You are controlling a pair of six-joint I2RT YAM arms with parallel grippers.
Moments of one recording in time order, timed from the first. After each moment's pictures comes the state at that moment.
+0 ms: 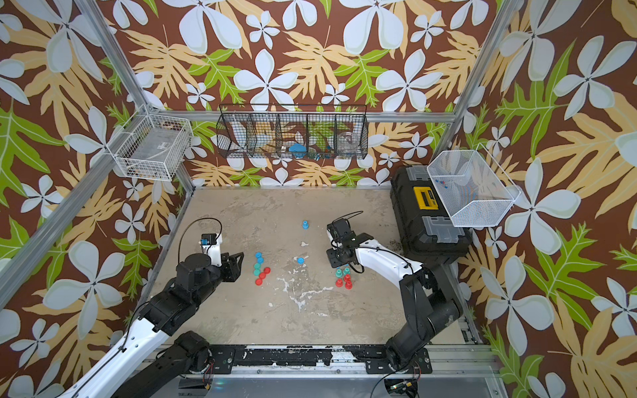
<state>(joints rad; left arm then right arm) -0.49 0.66 0.61 -0.43 -0.22 -0.41 0.50 1.62 1.05 -0.57 0.06 0.11</state>
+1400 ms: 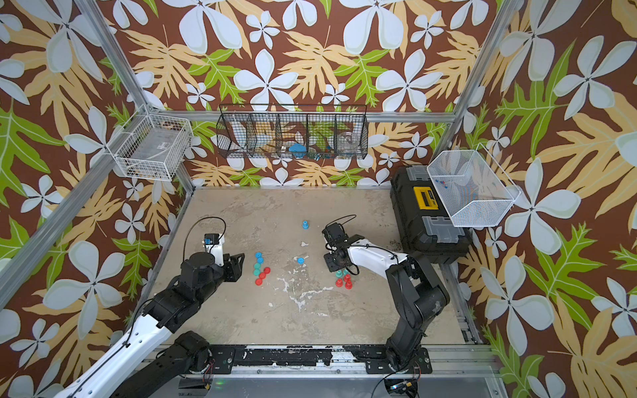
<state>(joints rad) -0.49 0.69 0.61 -0.43 -0.23 -0.41 0.53 1.72 1.05 -0.56 0.10 0.11</state>
